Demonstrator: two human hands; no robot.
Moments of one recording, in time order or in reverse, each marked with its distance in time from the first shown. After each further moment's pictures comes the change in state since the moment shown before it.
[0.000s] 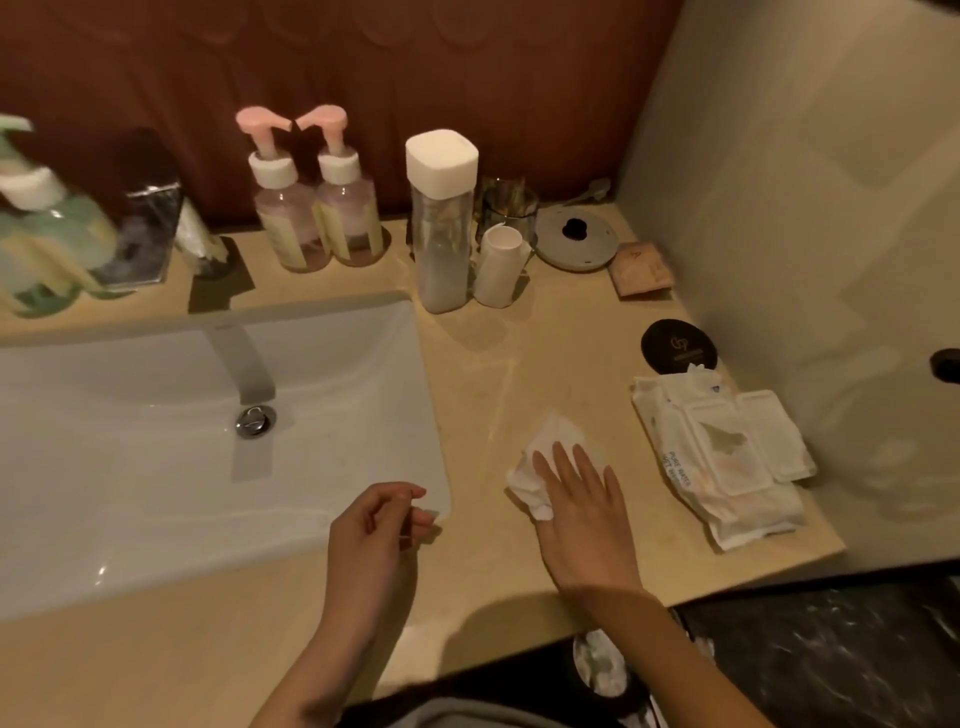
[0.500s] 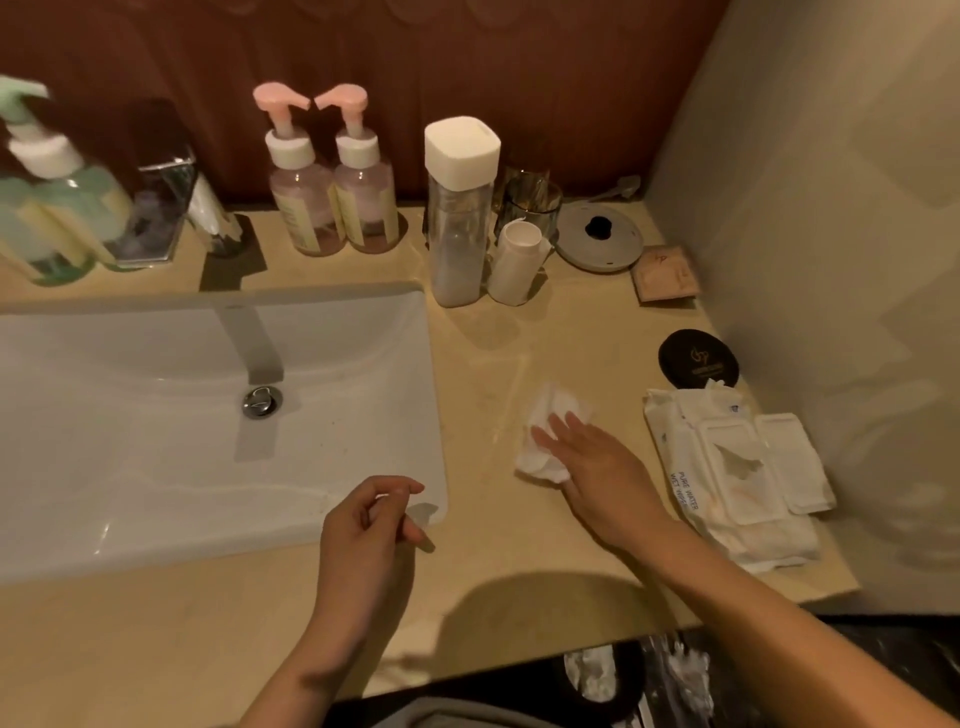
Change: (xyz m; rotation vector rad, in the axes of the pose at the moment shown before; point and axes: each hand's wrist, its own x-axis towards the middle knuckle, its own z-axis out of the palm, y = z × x) left_hand 0.001 0.001 0.006 0.133 0.070 0.067; right_hand 0.062 0.046 -0.017 0.050 -0.121 -0.343
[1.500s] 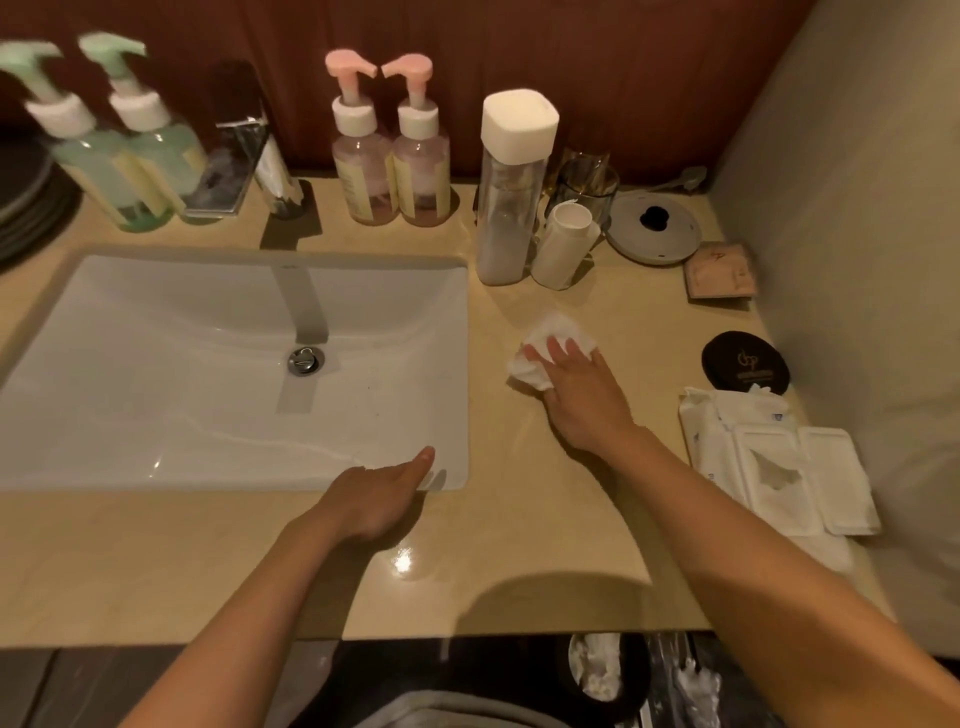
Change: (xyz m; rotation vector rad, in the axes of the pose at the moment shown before) left_hand 0.047 -0.025 -0.028 1.147 -0.568 -0.142; right_hand 0.085 -0.012 -0.002 -0.061 -0.143 0.006
